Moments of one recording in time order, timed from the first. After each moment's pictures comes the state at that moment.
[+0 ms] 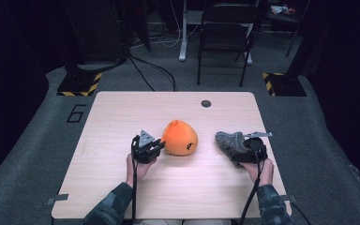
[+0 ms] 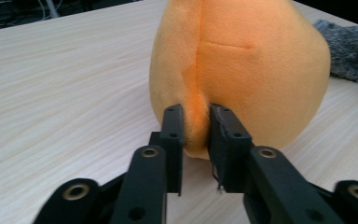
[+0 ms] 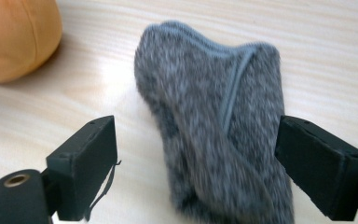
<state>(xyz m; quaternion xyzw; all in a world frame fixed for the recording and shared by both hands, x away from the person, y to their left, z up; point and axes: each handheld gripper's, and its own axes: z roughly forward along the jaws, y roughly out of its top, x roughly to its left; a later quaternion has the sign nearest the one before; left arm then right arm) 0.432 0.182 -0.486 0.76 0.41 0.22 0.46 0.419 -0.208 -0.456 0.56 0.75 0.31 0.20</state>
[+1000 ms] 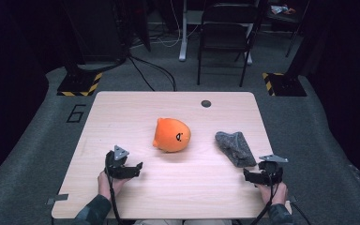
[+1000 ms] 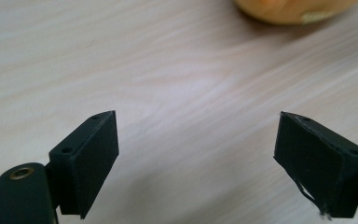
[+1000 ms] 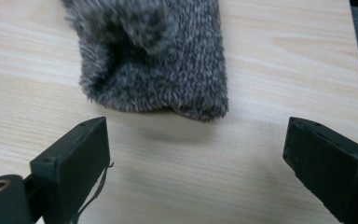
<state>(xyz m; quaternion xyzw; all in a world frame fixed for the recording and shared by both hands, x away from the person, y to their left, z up) 0.386 0.266 -0.513 0.77 0.48 0.22 0.34 0.372 -0.258 -0.514 0.59 0.72 0.29 0.22</state>
